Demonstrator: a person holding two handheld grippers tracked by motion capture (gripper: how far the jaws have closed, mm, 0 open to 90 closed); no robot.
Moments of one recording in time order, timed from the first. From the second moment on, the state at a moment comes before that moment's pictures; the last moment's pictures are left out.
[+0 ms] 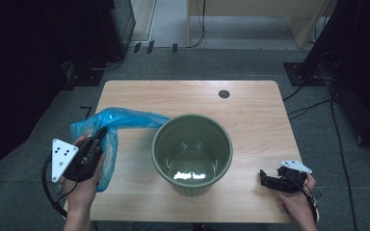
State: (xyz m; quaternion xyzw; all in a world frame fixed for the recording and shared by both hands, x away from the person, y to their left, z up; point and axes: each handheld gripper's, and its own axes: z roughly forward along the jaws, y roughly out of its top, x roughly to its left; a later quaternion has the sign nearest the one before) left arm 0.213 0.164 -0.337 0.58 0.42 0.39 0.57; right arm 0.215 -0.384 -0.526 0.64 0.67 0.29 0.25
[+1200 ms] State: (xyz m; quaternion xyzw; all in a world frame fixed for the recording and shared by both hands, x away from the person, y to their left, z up) left arm 0.154 0.124 -0.209 0.51 0.28 0.44 0.68; right arm 0.217 -0.384 -0.526 0.64 0.67 0.29 0.26
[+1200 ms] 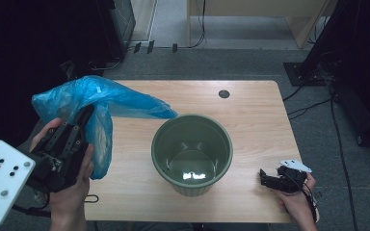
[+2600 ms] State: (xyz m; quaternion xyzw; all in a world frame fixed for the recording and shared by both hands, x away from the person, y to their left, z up) left arm 0.185 0.087 -0.289 0.58 0.31 0.32 0.68; right arm 0.214 -0.374 -0.514 0.63 0.66 0.28 0.30
